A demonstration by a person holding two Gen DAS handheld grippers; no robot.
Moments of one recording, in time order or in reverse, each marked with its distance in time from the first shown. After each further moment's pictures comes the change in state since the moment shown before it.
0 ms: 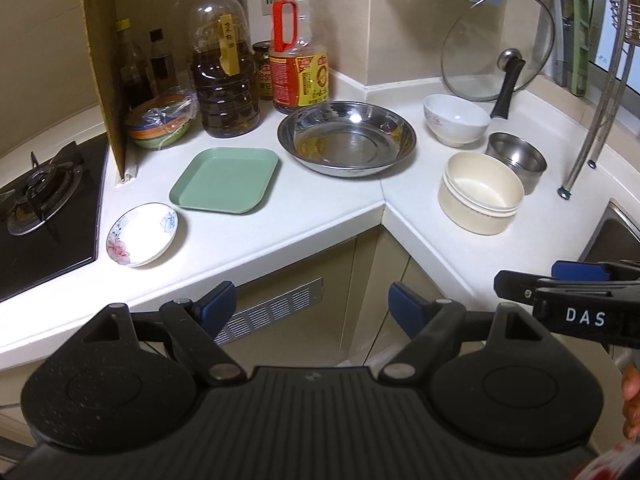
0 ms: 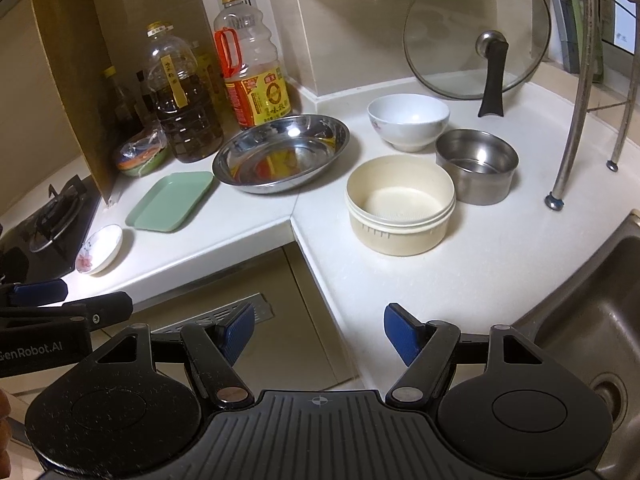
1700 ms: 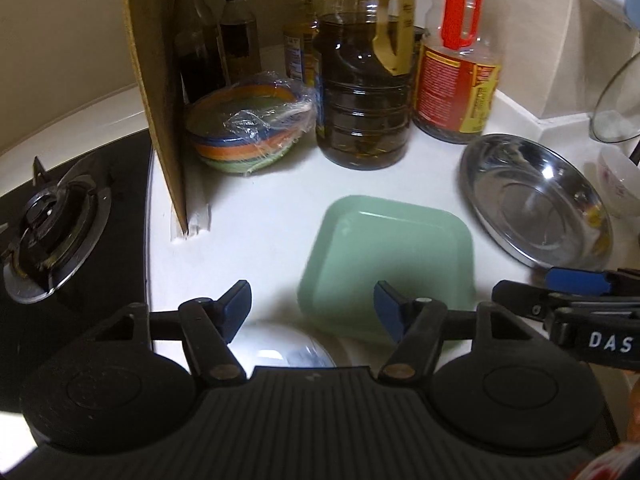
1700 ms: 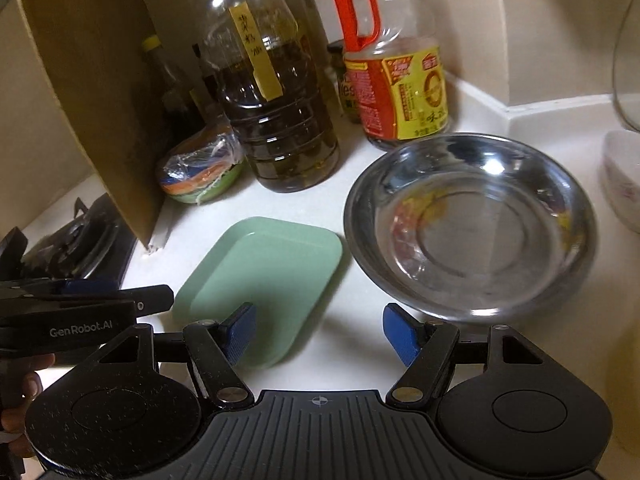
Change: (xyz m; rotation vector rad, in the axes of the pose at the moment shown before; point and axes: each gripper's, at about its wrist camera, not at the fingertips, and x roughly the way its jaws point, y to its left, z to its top) left arm 0.174 0.175 0.110 -0.074 0.056 0.093; right arm 0.224 0.120 0.113 -0.059 0.066 0.212
